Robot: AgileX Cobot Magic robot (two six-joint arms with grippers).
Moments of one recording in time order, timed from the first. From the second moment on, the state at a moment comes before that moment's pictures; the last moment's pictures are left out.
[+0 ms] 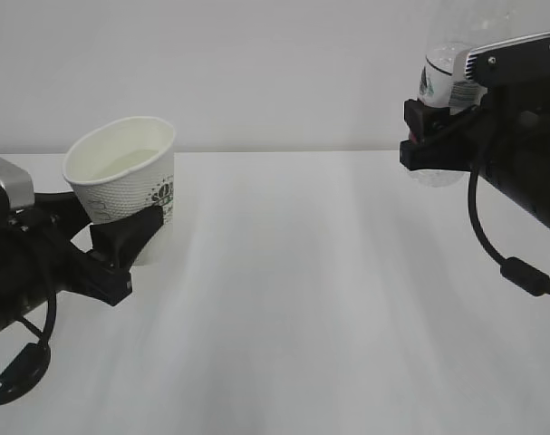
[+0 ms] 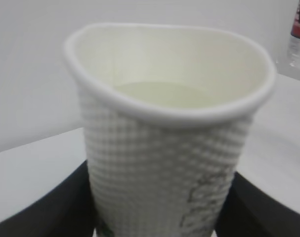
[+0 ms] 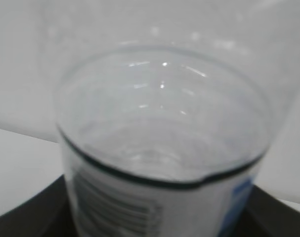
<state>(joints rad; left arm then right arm) -0.48 1.61 -0.31 0.05 -1.11 -0.04 0.36 1.58 -0.65 0.26 -0.72 -0.31</state>
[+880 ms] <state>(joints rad) -0.29 1.61 -0.31 0.05 -1.11 -0.04 0.36 1.58 -0.65 0.26 -0.72 -0.32</state>
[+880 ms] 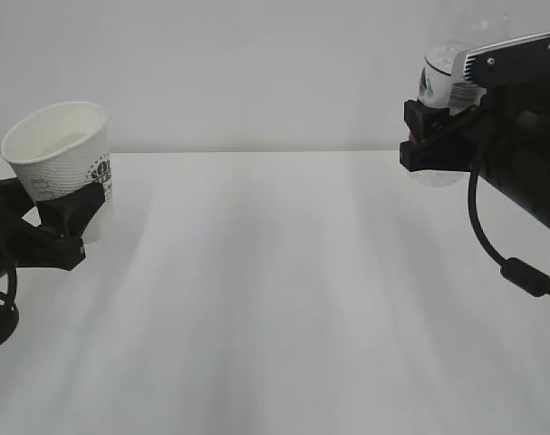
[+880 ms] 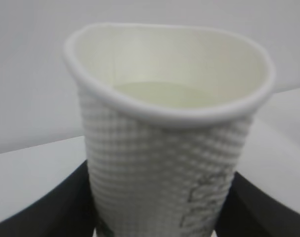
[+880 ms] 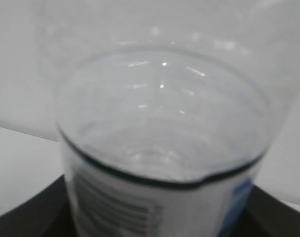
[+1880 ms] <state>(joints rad) -0.20 1.61 -0.31 0.01 -1.11 -0.04 0.36 1.58 -0.65 0.26 -0.71 -0.33</state>
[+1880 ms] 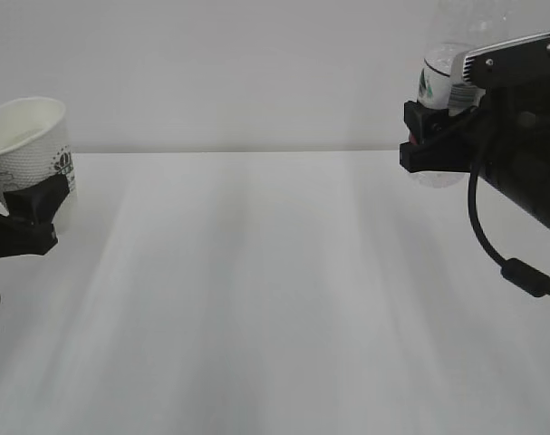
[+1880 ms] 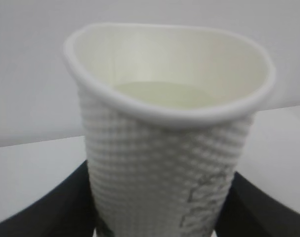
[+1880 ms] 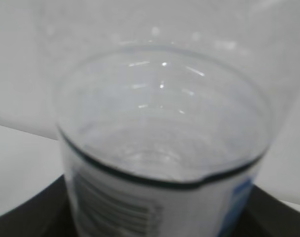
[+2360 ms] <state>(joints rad) -0.20 1.61 -0.31 -0.01 -1.11 -0.04 0.36 1.58 -0.65 0.26 -0.71 -0.33</state>
